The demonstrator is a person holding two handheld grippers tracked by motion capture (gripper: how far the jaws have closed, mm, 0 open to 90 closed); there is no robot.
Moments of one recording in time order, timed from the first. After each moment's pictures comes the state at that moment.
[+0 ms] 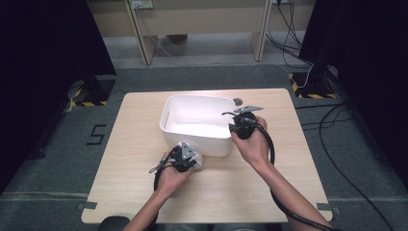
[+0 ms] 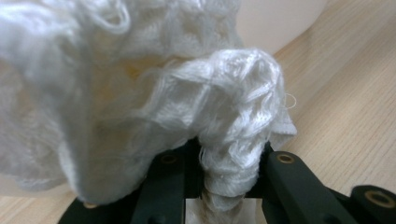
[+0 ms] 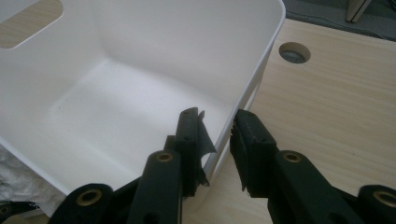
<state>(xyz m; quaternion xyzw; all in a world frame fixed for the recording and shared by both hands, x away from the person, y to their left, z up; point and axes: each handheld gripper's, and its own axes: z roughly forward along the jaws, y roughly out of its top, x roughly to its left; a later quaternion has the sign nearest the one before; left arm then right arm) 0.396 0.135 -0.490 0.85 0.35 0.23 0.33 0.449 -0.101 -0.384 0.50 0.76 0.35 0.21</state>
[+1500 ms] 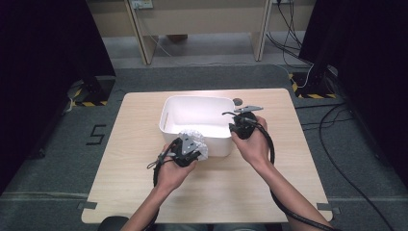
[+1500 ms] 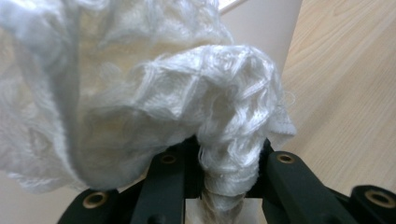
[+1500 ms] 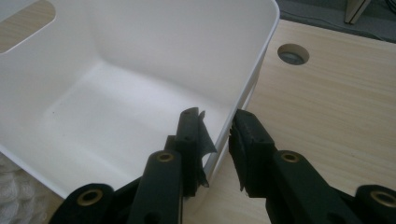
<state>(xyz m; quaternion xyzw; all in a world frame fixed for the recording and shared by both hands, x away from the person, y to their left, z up) 0.384 0.123 -0.432 0.83 0.32 0.25 0.38 0.451 -0.101 -0.385 0.50 0.76 0.35 0.21</state>
